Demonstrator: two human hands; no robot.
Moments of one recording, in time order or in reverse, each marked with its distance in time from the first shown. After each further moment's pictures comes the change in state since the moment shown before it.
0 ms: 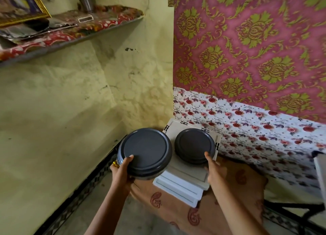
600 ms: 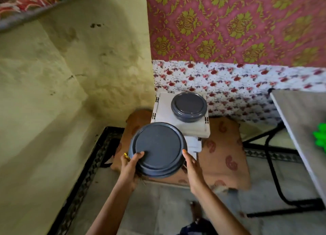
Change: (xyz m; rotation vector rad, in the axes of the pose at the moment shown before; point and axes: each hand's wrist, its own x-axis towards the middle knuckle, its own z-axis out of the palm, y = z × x) left_hand 0.003 -0.014 -0.103 0.215 -0.431 -0.151; right_hand -0.199 0.156 0.021 -0.015 -0.150 -0.161
